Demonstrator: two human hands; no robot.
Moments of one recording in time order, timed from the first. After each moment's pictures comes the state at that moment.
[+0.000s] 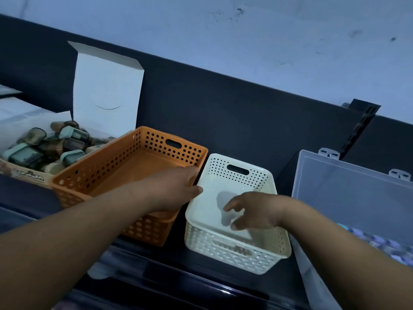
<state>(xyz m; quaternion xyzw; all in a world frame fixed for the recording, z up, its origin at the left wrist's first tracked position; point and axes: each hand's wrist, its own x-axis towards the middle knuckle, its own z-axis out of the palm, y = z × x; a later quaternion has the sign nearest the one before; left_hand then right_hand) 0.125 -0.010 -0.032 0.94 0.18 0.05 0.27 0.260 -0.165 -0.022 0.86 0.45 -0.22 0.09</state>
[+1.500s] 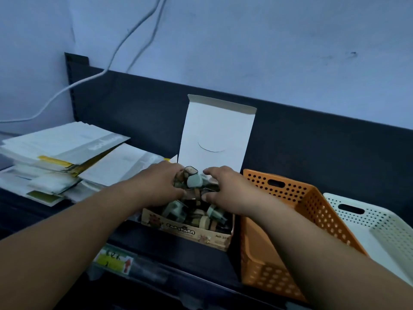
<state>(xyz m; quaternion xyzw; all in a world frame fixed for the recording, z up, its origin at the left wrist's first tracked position) -0.049 0.272 -0.009 0.95 0.26 0.09 0.16 0.085 0.143 -0.006 0.84 0.52 -0.06 -0.15</state>
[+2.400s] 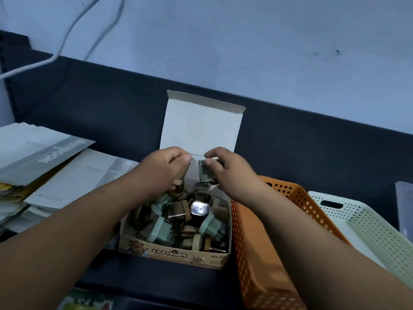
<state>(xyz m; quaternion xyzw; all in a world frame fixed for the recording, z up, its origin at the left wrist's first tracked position) -0.003 0.300 -0.002 0.85 0.15 0.23 0.46 0.113 0.169 0.009 0.83 0.42 -0.02 -0.36</state>
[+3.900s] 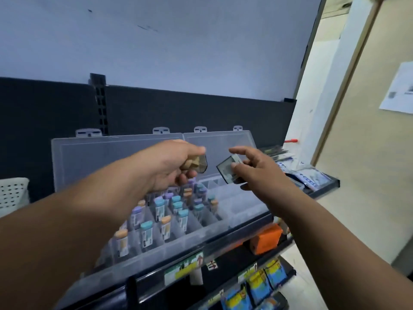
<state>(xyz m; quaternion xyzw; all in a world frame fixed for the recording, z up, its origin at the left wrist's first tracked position) 0.308 -0.407 0.050 0.74 -0.02 -0.07 0.66 0.299 -0.589 0.022 0.84 0.09 0.10 -0.52</state>
